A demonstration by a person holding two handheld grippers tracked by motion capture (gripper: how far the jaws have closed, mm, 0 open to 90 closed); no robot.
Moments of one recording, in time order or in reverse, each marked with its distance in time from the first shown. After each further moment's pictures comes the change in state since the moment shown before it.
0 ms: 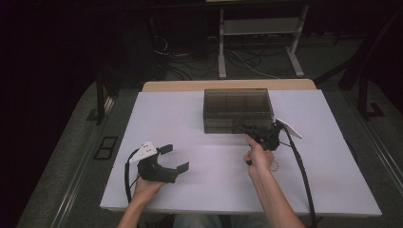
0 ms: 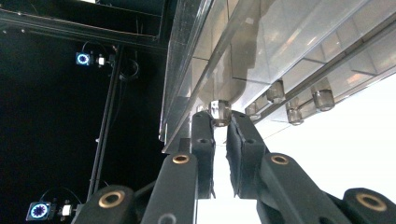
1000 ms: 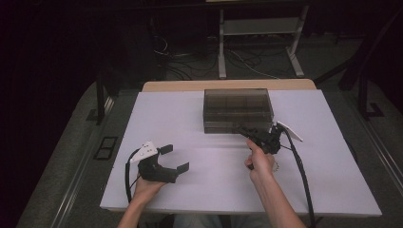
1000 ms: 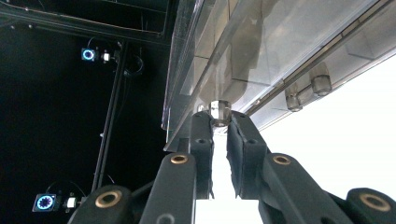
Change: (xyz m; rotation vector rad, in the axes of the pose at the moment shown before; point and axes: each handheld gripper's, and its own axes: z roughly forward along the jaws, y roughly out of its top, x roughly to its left) left arm 0.000 0.000 0.001 0.009 0.000 0.001; right arm -0.004 -0.007 -0.007 0.009 0.022 -0.014
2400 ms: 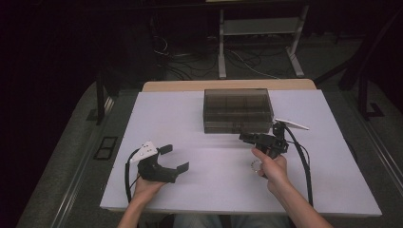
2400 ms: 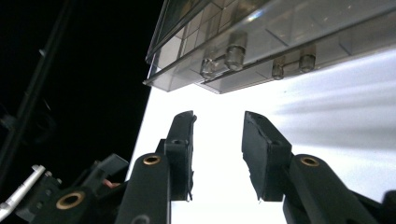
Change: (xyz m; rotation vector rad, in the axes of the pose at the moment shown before) left arm 0.001 0.000 0.000 0.003 0.009 0.002; right arm 0.029 0.001 -0.024 0.212 -0.173 -0.360
